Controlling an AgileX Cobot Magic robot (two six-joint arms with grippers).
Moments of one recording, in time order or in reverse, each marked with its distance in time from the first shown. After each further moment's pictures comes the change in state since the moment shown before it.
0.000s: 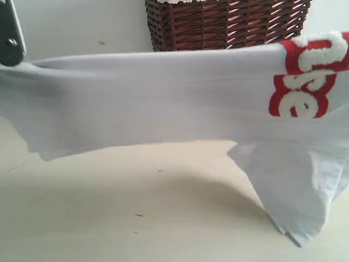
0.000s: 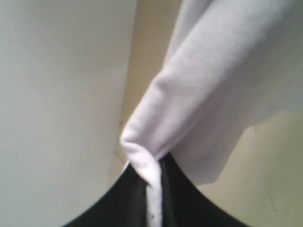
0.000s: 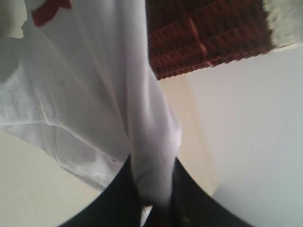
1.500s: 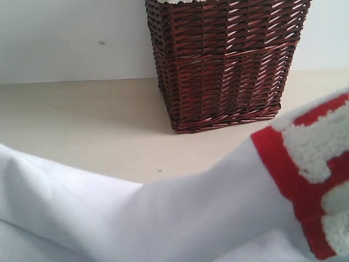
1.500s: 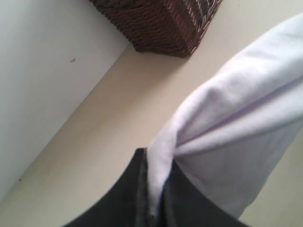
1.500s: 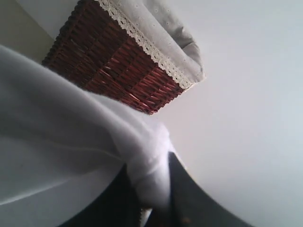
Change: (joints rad) left arm 0.006 -0.733 -0.065 -0.726 0.349 0.170; right arm -0.003 -0.666 0.016 0.031 0.115 0.712
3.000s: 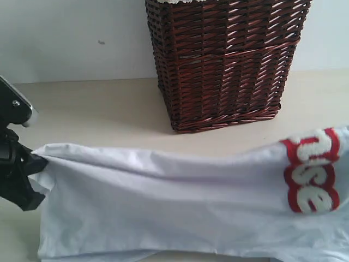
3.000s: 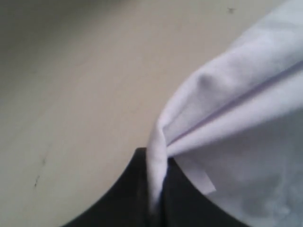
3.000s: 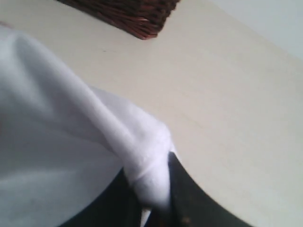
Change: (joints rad) left arm 0.134 0.746 0.487 -0.048 -0.897 -0.140; right arm 0.000 0.654 0.541 0.222 -0.604 -0.464
